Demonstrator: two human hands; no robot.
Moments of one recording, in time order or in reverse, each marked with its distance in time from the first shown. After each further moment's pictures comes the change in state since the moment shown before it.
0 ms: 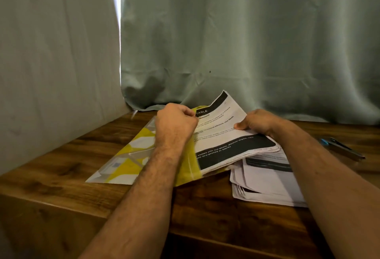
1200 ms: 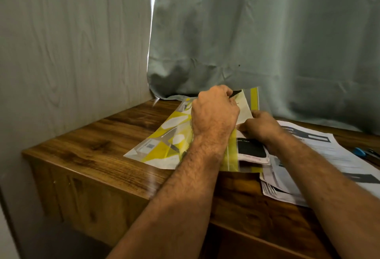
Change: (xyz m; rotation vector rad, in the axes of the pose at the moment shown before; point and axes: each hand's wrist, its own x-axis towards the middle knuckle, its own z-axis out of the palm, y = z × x) left_hand -0.021 0.023 -0.010 0.053 0.162 0.133; right_hand -0.022 -0.026 0.076 0.207 0.035 -0.071
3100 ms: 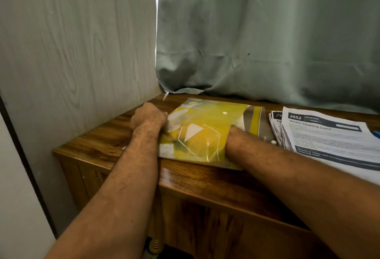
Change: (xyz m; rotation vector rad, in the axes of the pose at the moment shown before) left_hand 0.057 -0.154 -0.066 0.427 -0.301 -0.571; right_hand -0.052 -0.030 0.079 -1.136 -0.384 -0.214
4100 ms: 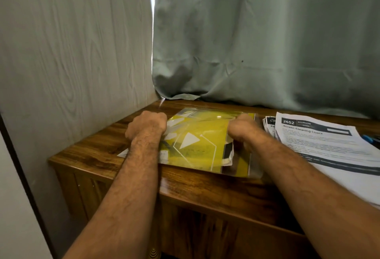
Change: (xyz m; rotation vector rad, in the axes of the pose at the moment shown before) left_hand -0.020 0.009 -0.002 0.015 0.026 -0.052; right_hand 0.028 0.034 -0.004 1.068 0.331 0.394
